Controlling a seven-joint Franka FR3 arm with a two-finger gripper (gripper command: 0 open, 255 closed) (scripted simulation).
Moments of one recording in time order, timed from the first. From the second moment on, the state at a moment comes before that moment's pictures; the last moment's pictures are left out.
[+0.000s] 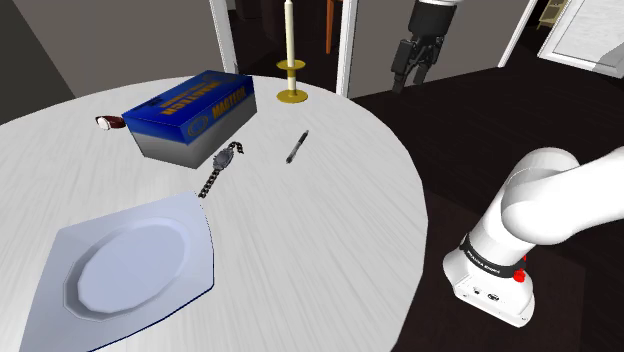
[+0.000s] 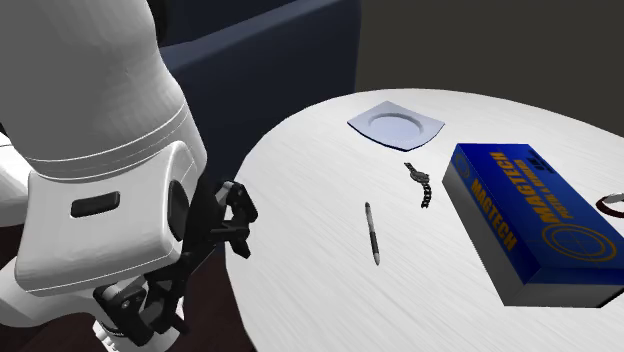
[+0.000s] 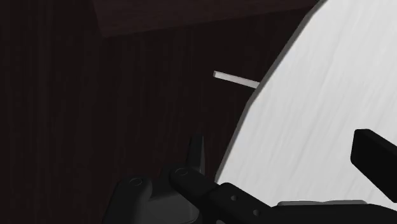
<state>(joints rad) 0.02 -0.77 -0.03 -2.30 0.03 1.57 0.07</state>
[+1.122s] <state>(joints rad) 0.04 -0.57 0.32 -2.22 0.24 1.75 0.62</state>
